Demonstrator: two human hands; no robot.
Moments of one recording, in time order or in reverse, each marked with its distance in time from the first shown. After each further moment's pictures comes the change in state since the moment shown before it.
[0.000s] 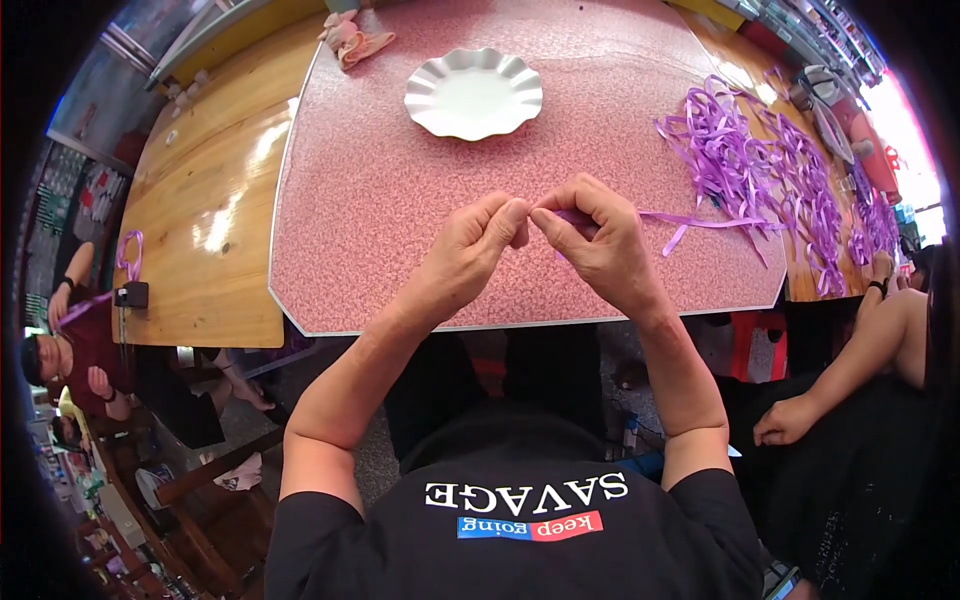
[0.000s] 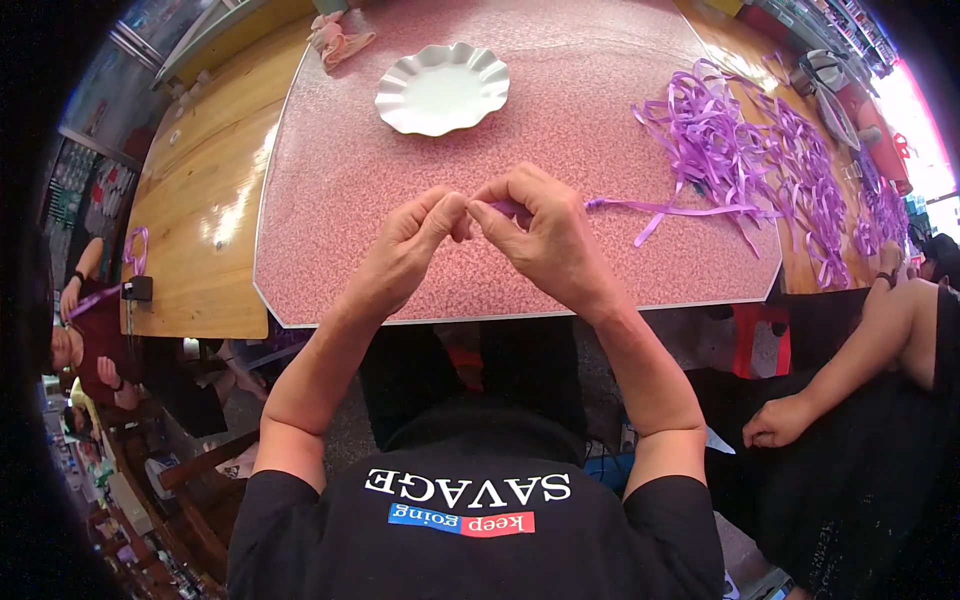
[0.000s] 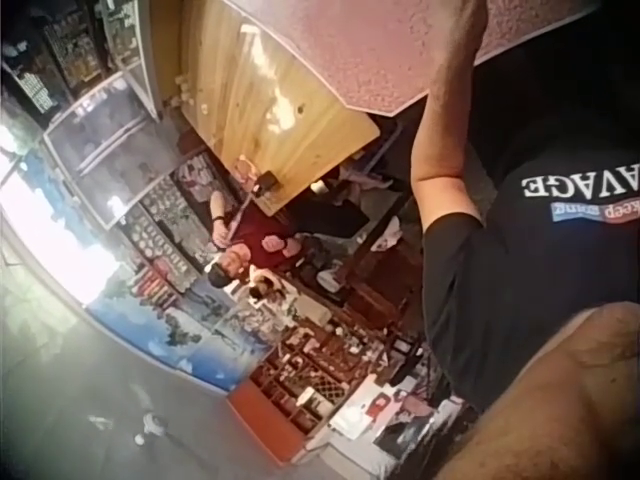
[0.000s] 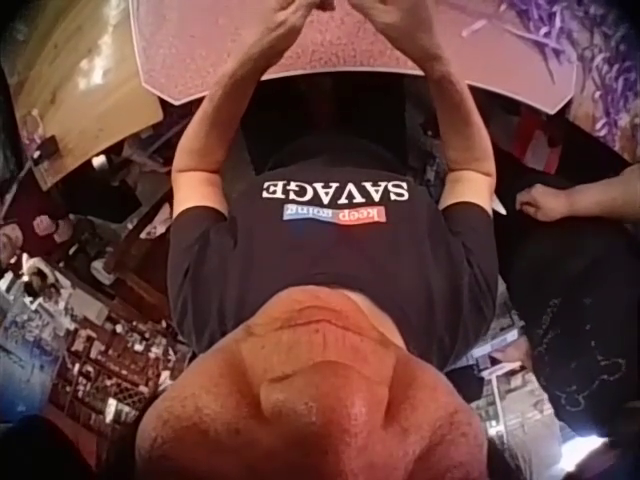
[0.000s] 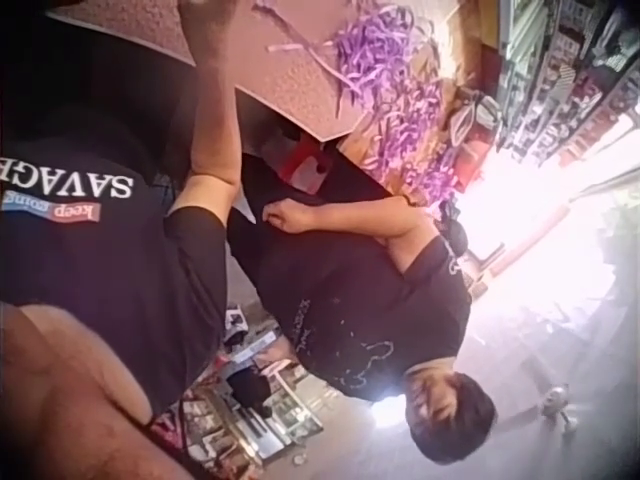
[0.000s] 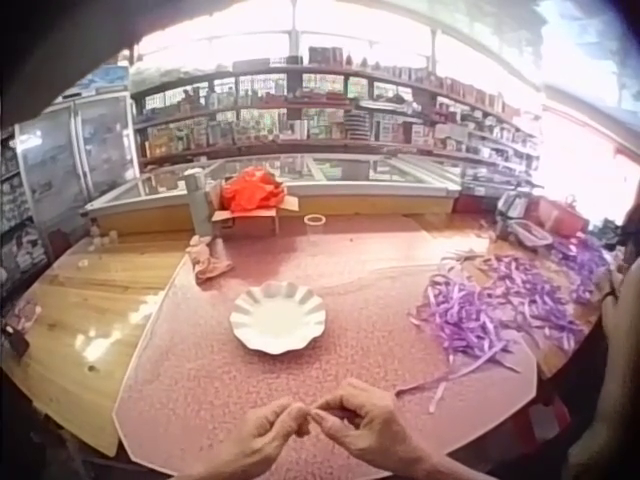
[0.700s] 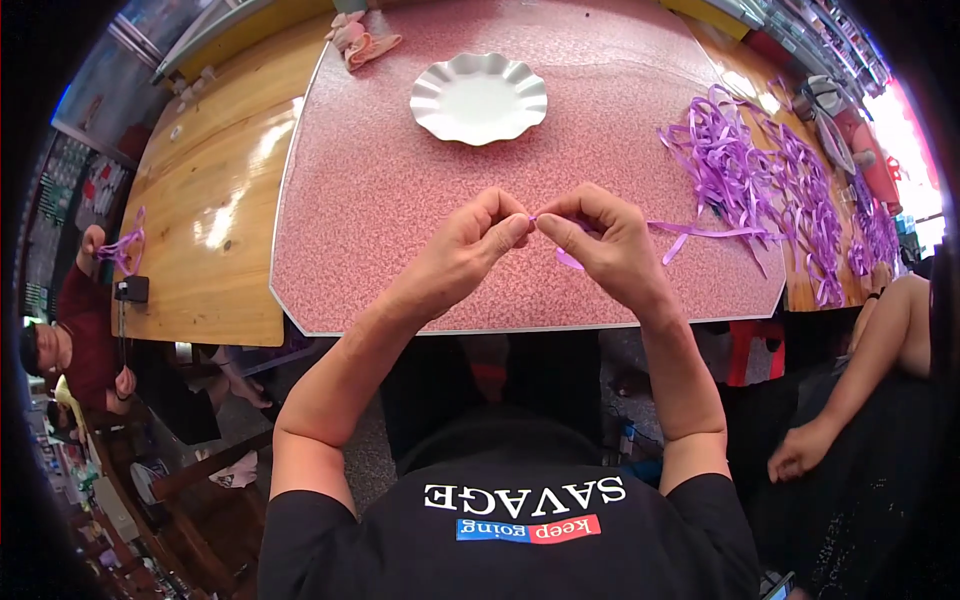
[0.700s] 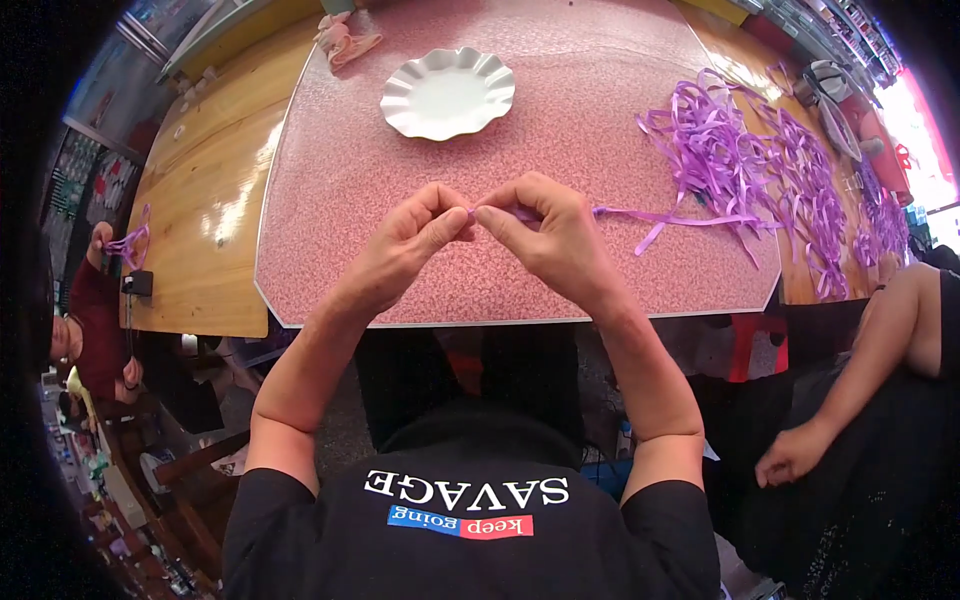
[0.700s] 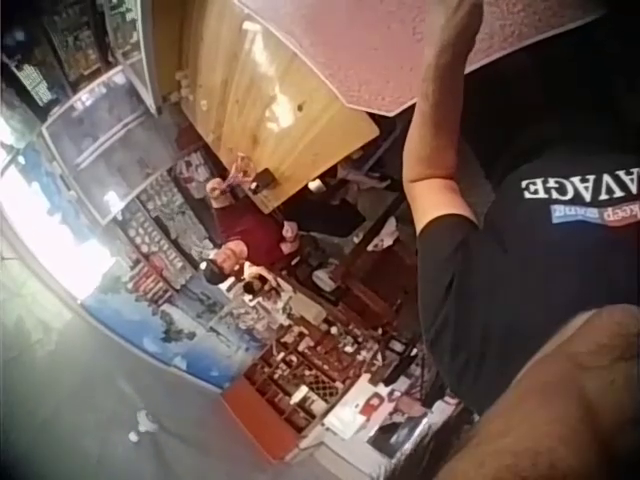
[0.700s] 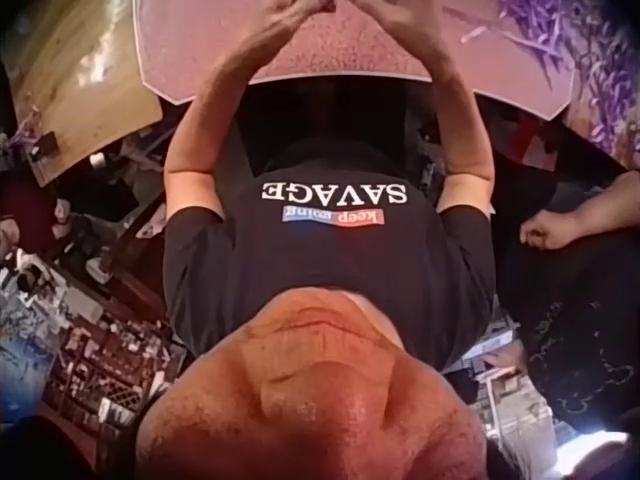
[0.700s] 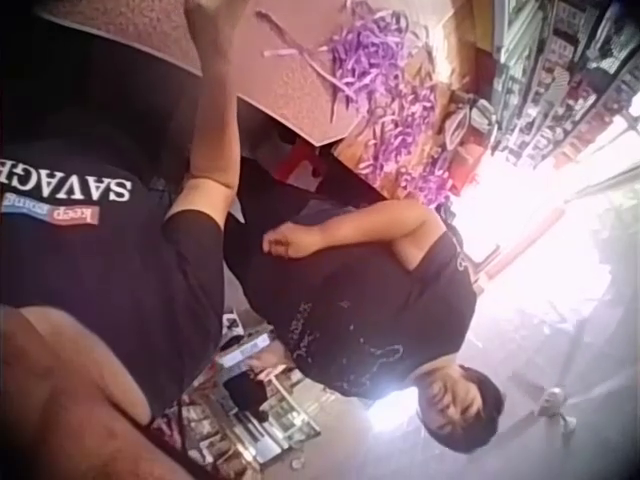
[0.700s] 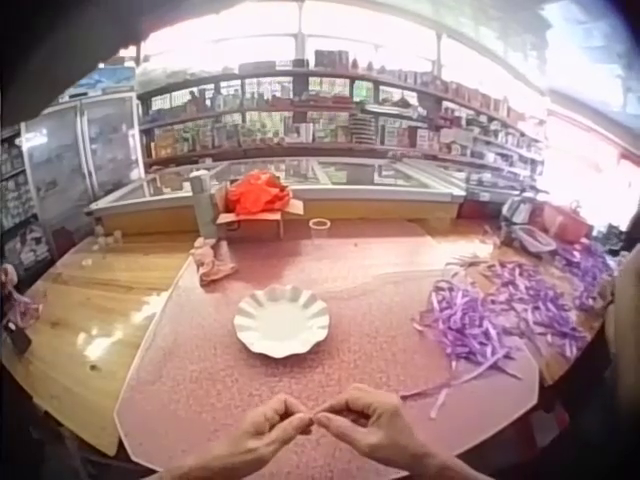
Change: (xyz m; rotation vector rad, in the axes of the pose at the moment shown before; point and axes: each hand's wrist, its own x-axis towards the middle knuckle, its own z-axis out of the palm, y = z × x) left_hand 0.001 0.007 -0.003 -0.133 -0.017 -0.046; right_hand 0.000 0.005 -0.008 0.124 -0.066 0.200
